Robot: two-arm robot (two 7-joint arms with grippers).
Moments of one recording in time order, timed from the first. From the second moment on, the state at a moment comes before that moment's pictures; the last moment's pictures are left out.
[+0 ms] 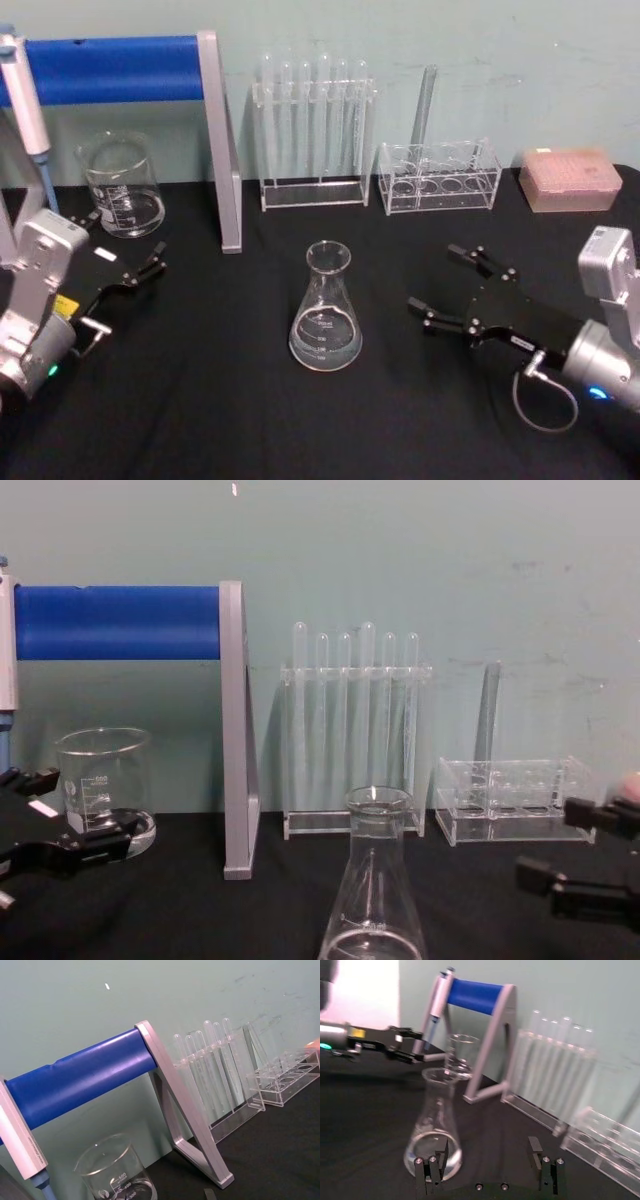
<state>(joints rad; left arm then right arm) -0.20 0.60 0.45 -1.41 -0.25 -0.12 0.03 0.17 0.63 -0.44 -1.45 0.46 -0.25 0.54</state>
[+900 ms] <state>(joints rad) -0.20 0.60 0.45 -1.41 -0.25 -0.12 0.03 0.36 0.46 -0.53 -1.24 0.53 -0.20 0.80</state>
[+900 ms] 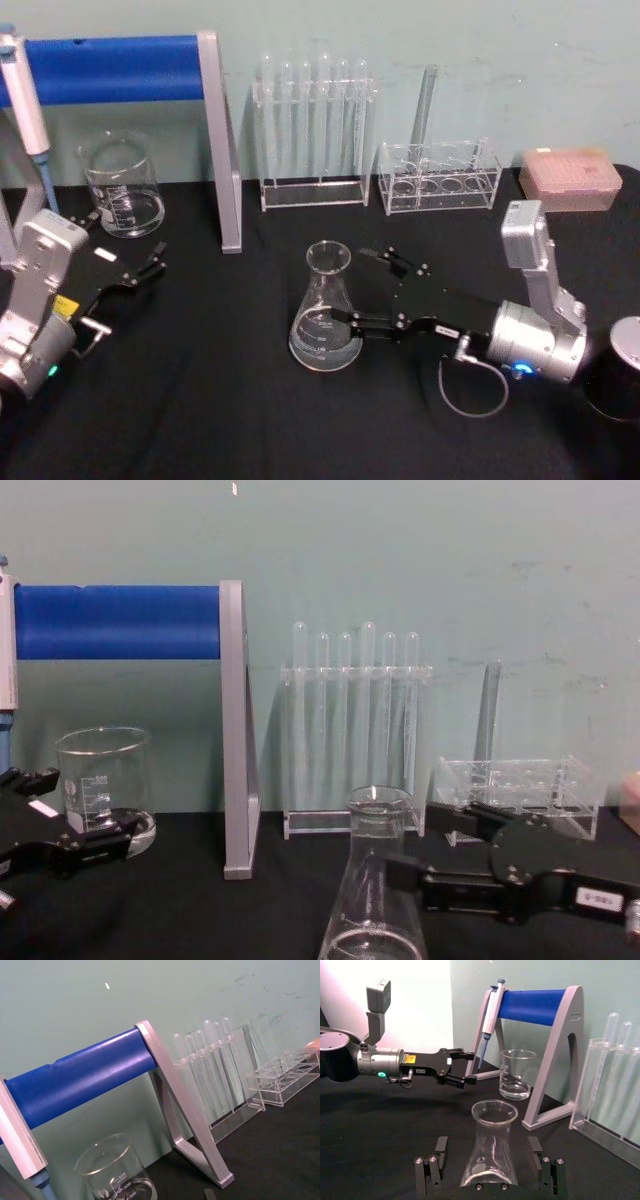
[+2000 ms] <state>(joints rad) -0.20 0.60 0.45 -1.41 -0.25 -0.12 0.03 0.48 0.36 -0.58 -1.09 0.50 -0.19 0.82</state>
